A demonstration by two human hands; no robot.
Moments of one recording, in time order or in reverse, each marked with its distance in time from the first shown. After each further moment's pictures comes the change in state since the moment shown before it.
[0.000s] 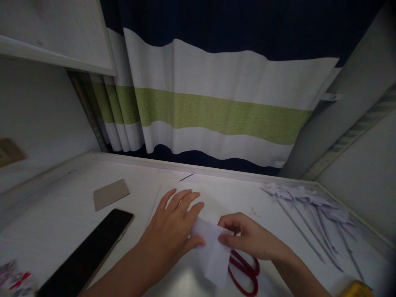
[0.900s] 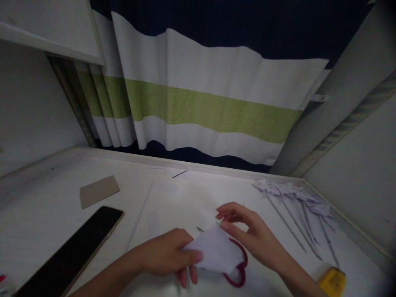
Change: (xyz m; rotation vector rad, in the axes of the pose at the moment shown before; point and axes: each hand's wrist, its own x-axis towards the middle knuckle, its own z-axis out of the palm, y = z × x) left_hand -0.005 0.009 0.038 -1.195 -0.892 -0.324; right_hand -0.025 -0.012 -0.002 -0.207 0.290 -0.133
